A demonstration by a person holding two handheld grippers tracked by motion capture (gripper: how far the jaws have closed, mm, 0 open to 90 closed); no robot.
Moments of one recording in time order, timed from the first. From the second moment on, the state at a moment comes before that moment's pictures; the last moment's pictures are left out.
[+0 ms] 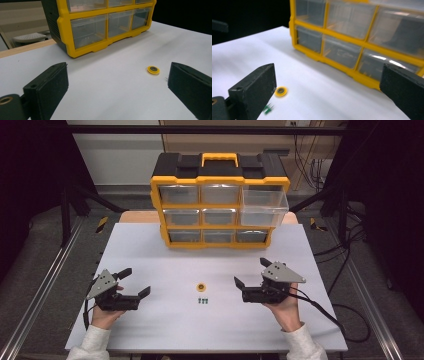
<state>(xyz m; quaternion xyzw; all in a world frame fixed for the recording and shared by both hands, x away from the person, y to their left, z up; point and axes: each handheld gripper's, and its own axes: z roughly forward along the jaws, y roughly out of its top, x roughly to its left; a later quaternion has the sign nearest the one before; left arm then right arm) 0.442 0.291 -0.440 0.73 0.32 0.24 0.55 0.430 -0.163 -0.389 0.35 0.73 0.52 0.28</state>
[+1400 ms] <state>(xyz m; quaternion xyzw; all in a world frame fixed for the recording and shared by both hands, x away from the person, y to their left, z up) 0.440 0.292 -0.440 0.73 0.32 0.24 0.55 0.448 -0.081 -0.464 0.37 0.80 0.44 0.17</state>
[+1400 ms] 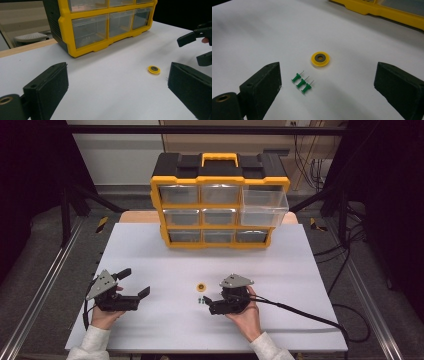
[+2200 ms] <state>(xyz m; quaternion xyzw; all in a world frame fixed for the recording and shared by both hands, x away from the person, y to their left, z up) 0.441 0.292 -0.441 0.73 0.32 0.24 0.55 0.455 -0.065 -0.487 0.36 0.83 0.40 0.13</state>
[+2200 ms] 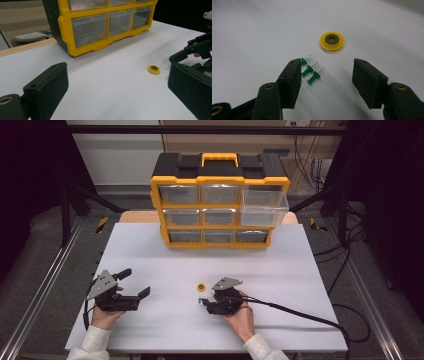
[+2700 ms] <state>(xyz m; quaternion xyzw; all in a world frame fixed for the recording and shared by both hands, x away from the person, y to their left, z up) 0.441 0.292 -0.441 0.73 0.32 0.24 0.55 0.452 -0.057 -0.490 0.34 0.85 0.38 0.14</state>
